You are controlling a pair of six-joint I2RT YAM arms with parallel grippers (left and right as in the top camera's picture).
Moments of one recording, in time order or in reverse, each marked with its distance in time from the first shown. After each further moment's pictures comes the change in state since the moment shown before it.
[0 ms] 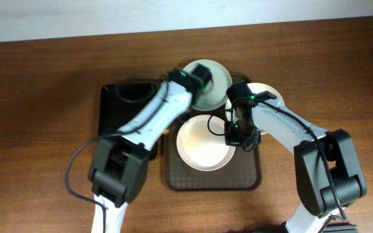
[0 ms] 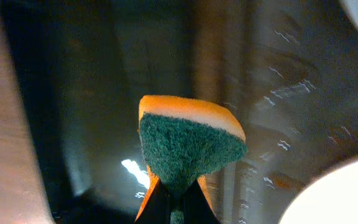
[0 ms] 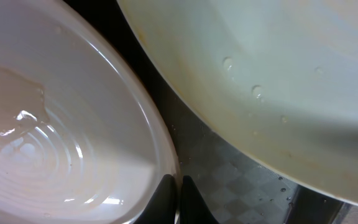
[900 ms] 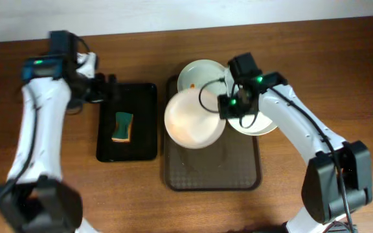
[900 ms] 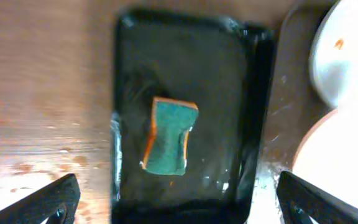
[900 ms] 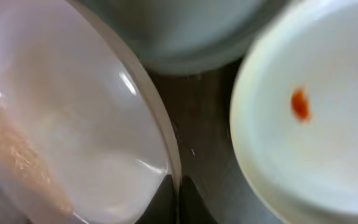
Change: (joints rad) left arm 0.629 -0.383 -0.122 0.095 0.619 0.412; right arm 0.001 -0.054 0.266 0.001 -0.092 -0.163
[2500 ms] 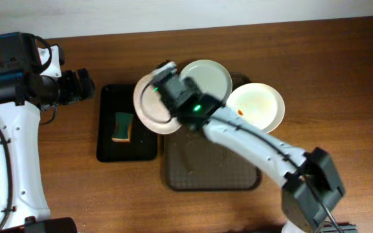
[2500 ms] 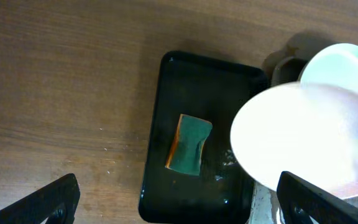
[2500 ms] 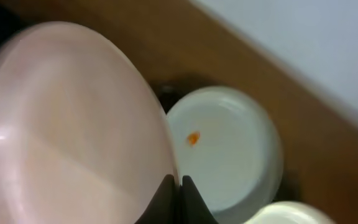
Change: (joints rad) left arm 0.108 -0.172 0.003 -0.005 0.008 0.000; right arm 0.413 0.048 0.102 0.351 0.610 -0.150
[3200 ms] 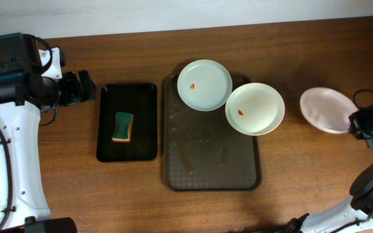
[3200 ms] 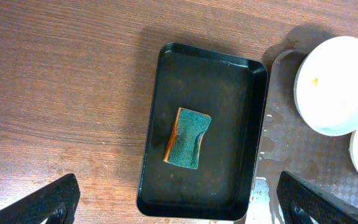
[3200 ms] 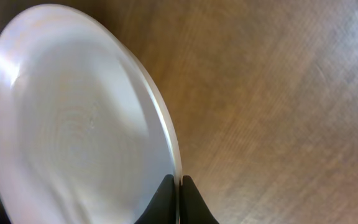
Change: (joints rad) left arm 0.000 0.000 0.000 -0.023 0.007 0.000; right arm -1.460 0.010 -0.178 -0.341 -0.601 0.434
